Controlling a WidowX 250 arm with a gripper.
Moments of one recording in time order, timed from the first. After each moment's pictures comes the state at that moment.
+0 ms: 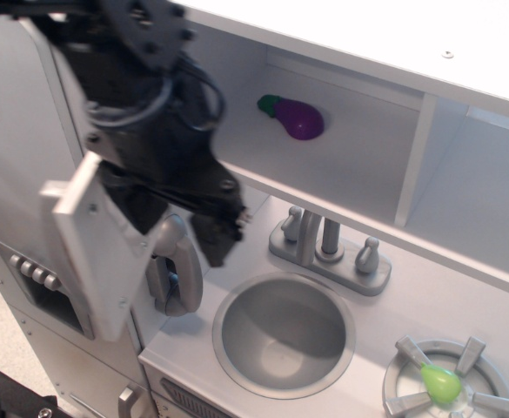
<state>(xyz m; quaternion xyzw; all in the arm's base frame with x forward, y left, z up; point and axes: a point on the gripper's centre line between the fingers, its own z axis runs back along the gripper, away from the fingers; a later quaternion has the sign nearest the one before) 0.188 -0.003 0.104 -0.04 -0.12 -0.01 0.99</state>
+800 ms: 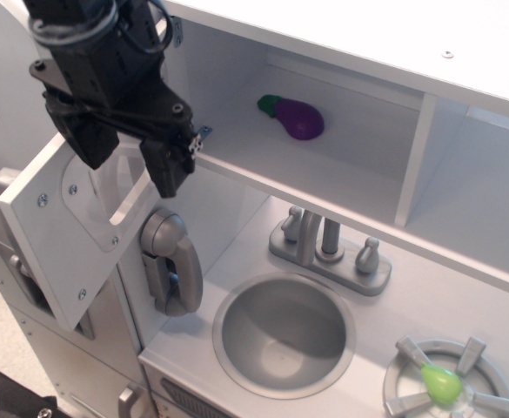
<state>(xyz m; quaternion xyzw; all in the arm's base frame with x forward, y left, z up) 0.201 0.034 0.132 0.00 -0.12 0.02 0.99</state>
